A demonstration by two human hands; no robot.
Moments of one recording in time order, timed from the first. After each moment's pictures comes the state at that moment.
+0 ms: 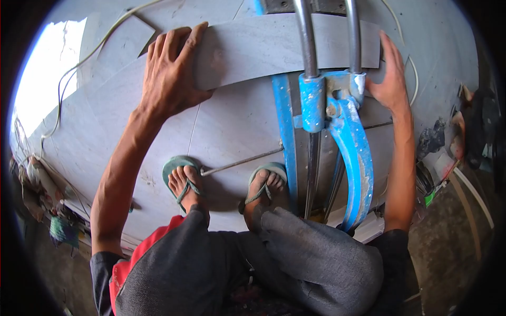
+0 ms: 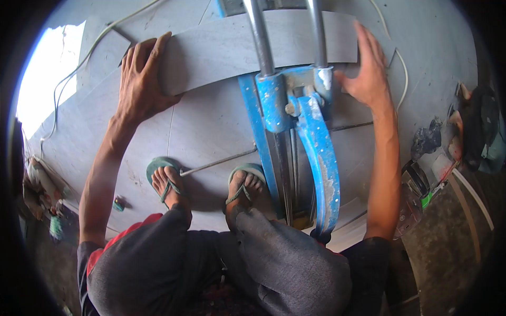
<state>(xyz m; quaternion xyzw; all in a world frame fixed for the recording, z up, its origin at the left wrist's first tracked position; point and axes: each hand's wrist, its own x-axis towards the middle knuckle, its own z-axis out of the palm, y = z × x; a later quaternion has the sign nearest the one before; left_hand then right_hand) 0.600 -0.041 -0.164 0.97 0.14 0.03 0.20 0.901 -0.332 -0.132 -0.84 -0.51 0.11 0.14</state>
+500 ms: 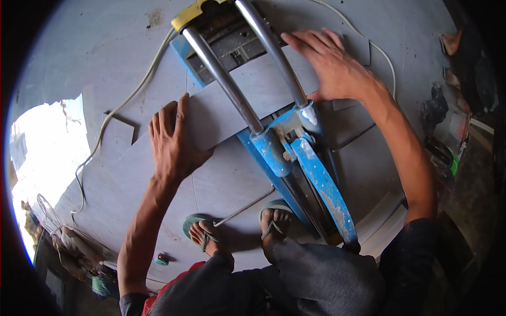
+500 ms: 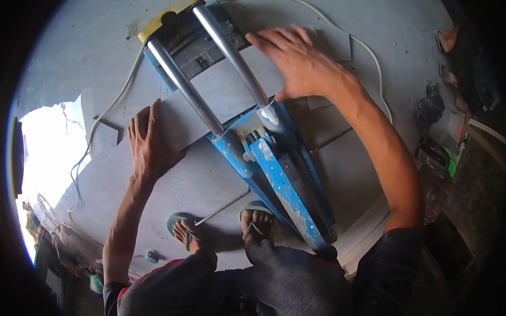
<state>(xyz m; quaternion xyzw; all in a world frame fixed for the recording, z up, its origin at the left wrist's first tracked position) 0.655 -0.065 -0.153 0.97 0.12 -0.02 0.22 0.922 -0.290 -0.134 -0.80 -0.58 0.16 0.00</state>
